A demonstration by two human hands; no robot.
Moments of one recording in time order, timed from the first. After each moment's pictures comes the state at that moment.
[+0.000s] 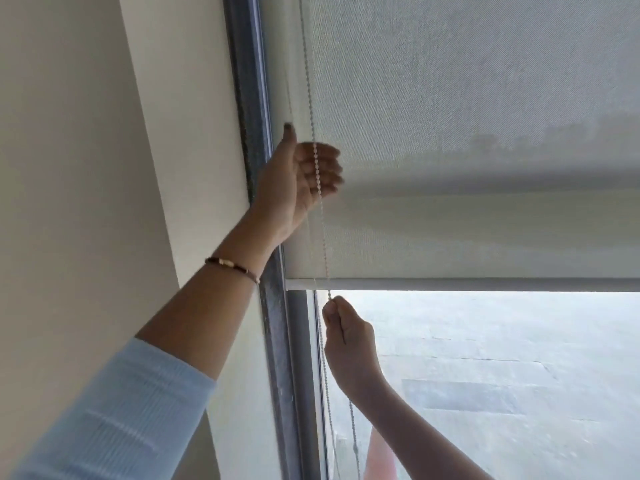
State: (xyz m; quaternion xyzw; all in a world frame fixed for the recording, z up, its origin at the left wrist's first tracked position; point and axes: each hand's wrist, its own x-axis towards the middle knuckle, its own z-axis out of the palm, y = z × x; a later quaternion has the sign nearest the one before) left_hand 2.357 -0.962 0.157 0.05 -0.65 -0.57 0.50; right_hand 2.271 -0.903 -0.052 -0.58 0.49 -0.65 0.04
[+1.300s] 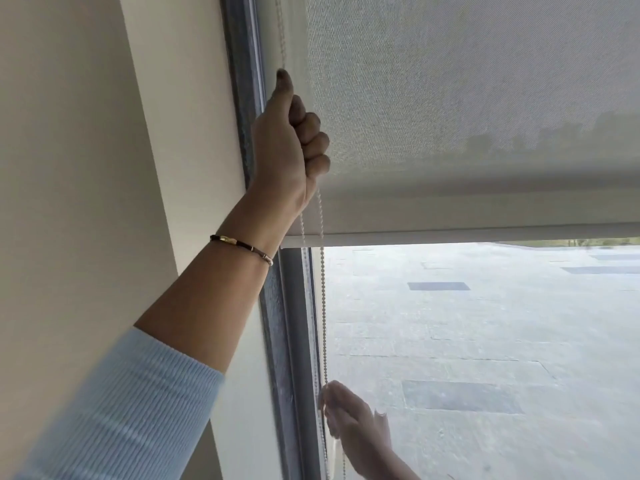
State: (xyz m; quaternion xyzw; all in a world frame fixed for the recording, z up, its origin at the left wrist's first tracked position) left_hand 2.349 -0.899 0.200 0.01 -0.53 -0.61 0.59; right_hand 2.273 -0.852 -0.136 -0.55 0.56 -0.54 0.32
